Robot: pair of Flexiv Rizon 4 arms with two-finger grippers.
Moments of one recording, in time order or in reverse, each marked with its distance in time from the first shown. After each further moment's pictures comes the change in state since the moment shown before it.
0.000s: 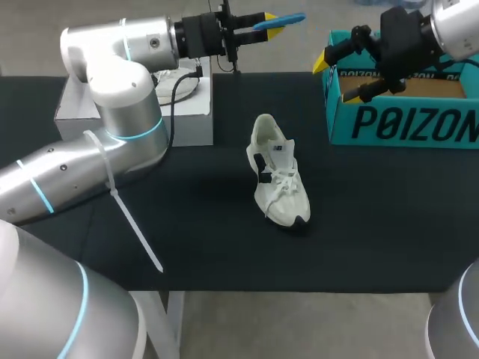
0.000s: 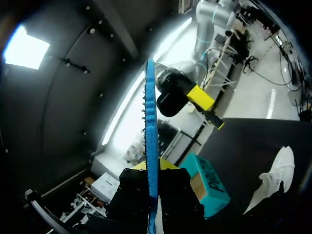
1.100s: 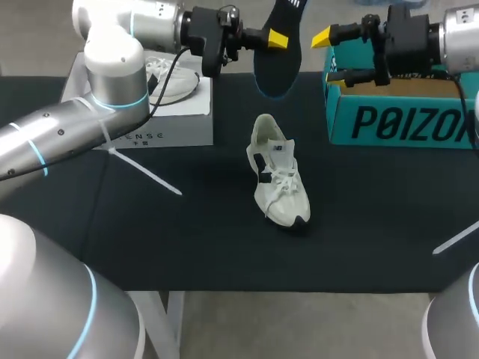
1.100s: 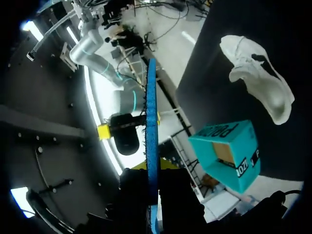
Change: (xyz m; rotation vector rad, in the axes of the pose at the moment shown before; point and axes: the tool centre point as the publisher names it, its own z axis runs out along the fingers) left arm 0.024 0.010 0.008 0.255 0.189 1.042; right arm 0.029 0.032 0.003 -0.075 0.329 -0.035
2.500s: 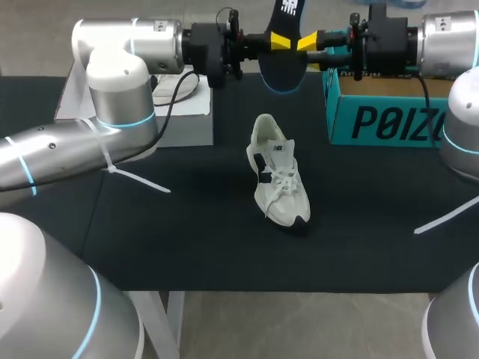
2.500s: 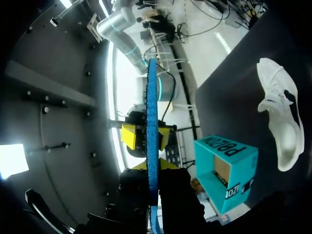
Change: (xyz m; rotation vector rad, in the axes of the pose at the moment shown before) left arm -0.006 -0.014 0.007 -0.125 -0.096 -0.329; right arm 0.015 0.013 0.034 0.027 0.185 -0.059
